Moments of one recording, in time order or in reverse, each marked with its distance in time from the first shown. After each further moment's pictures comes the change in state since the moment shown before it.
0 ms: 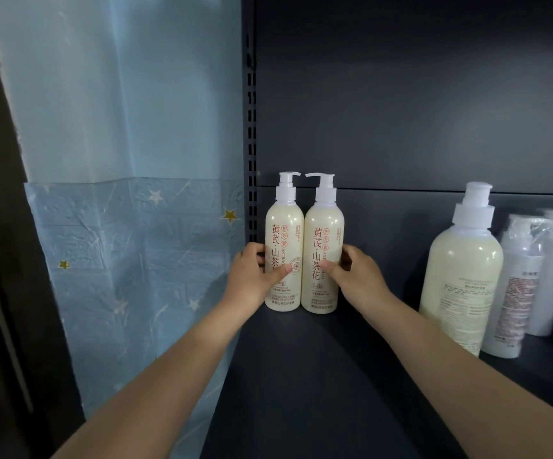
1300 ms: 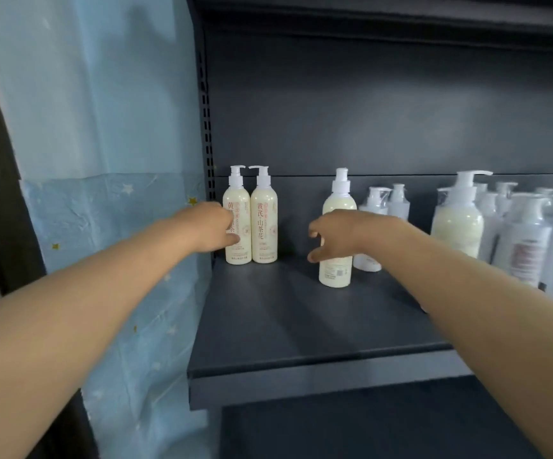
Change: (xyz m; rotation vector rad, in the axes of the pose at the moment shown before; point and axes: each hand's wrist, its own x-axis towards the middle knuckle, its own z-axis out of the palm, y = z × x) left_hand -0.104 0.124 -0.103 1.093 -0.362 0.422; right_hand -0.150 -0.108 -0.108 -1.269 -0.389 -0.130
